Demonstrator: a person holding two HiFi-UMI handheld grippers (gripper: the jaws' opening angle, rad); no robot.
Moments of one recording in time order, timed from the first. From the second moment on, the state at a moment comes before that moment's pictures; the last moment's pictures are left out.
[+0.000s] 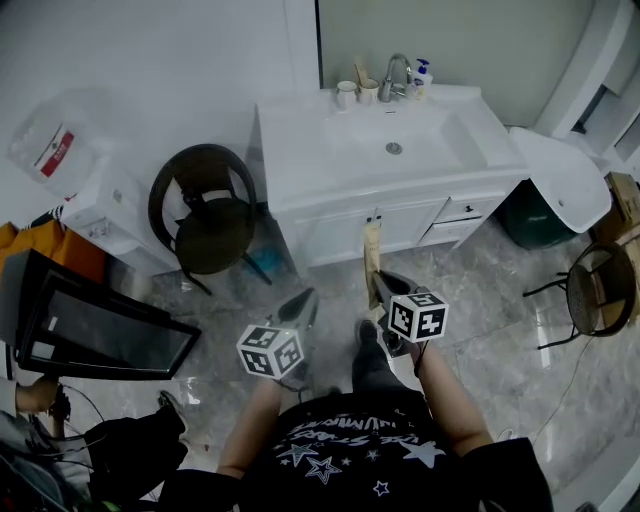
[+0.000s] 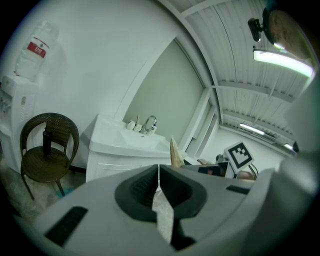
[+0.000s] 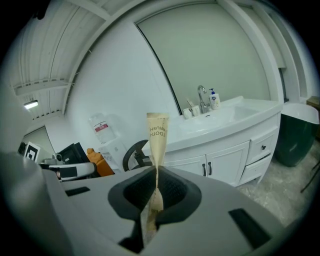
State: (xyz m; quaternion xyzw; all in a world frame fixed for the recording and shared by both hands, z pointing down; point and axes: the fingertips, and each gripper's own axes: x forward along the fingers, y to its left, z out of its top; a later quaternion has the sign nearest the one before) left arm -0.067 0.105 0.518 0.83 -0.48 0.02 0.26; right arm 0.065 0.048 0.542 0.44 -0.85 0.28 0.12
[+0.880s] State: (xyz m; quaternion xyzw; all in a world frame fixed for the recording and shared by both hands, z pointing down) left arm -0.037 -0.046 0.505 0.81 -0.53 0.04 0.26; right arm 0.090 -0.127 0.533 0.39 -0.87 0.29 0.11
